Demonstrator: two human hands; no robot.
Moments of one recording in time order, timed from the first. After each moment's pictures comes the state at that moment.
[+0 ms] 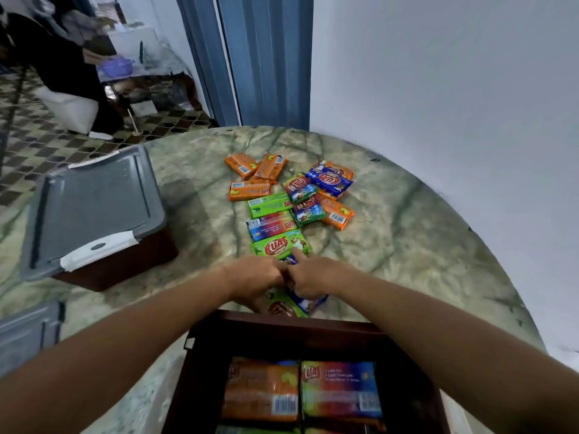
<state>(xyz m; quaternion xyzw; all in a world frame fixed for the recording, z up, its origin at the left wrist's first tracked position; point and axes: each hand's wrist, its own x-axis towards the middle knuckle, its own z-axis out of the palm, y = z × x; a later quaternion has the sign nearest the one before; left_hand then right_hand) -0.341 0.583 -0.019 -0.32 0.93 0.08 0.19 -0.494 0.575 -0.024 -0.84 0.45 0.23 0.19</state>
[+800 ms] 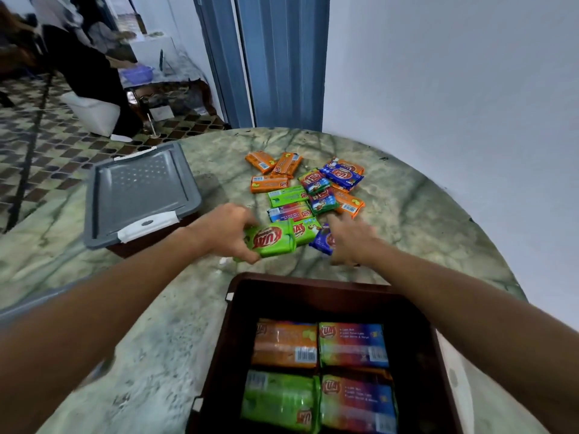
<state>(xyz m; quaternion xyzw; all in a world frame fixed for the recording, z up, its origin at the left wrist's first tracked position) -0.276 0.617 0.059 -0.53 0.85 0.05 0.02 -0.523 0.598 0.012 -0.78 0.61 0.10 0.09</state>
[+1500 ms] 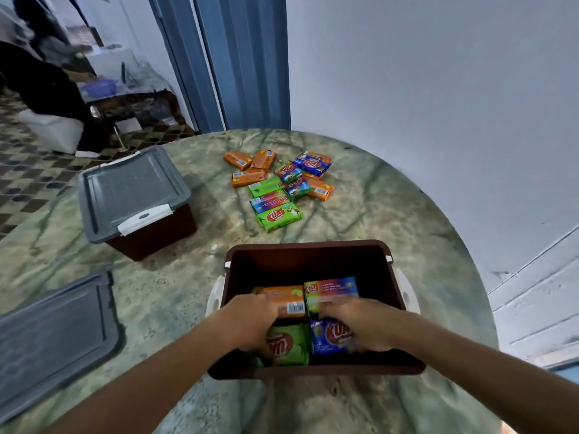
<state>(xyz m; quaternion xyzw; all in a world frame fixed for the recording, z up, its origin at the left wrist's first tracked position) -0.343 0.792 0.026 -0.45 0.85 0.11 0.25 -0.568 0.804 0.013 -0.85 0.45 0.15 0.23</state>
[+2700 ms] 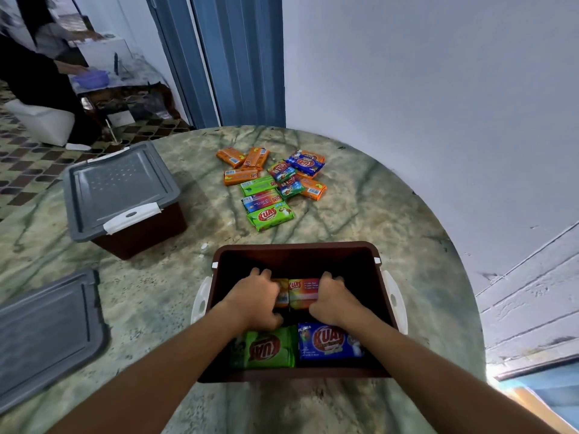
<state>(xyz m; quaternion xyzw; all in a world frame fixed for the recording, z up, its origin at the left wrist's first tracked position) -0.359 0.757 0.004 -0.49 0.85 0.11 0.16 -0.532 0.778 0.002 -0.61 0.70 -0.01 0.37</state>
